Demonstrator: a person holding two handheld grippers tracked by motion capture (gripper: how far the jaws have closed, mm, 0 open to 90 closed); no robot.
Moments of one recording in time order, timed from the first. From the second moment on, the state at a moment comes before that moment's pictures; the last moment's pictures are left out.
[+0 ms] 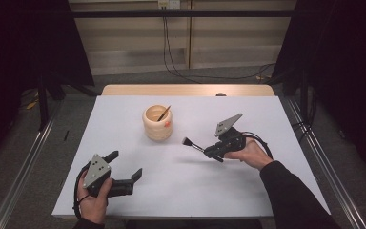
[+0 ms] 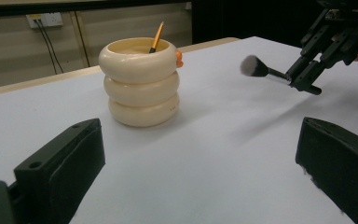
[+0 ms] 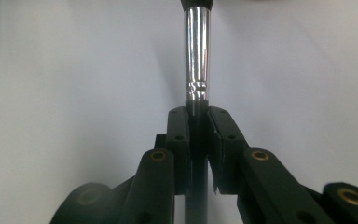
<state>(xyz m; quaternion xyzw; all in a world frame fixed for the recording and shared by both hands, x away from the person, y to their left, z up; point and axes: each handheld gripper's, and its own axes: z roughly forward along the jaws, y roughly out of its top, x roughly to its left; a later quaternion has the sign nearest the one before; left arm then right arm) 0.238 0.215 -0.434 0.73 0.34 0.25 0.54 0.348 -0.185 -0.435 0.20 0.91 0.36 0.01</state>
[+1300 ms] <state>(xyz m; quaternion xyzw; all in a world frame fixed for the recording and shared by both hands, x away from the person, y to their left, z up) 0.238 0.215 -0.434 0.73 0.34 0.25 0.54 0.325 -0.213 -0.428 0.23 0.81 0.53 0.07</state>
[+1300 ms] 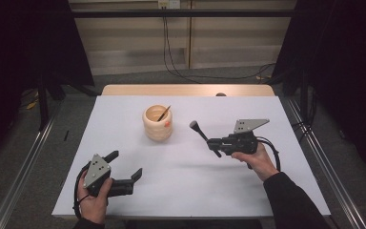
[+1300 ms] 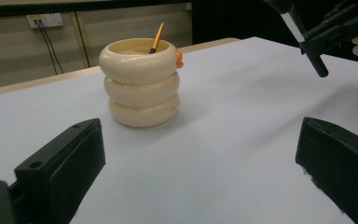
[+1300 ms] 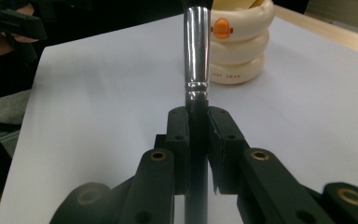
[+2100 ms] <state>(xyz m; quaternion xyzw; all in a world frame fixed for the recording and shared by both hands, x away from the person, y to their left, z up) 0.237 0.216 -0.433 0.72 0.34 0.24 0.56 0.316 -0.230 -0.420 0.24 0.75 0.61 0.08</state>
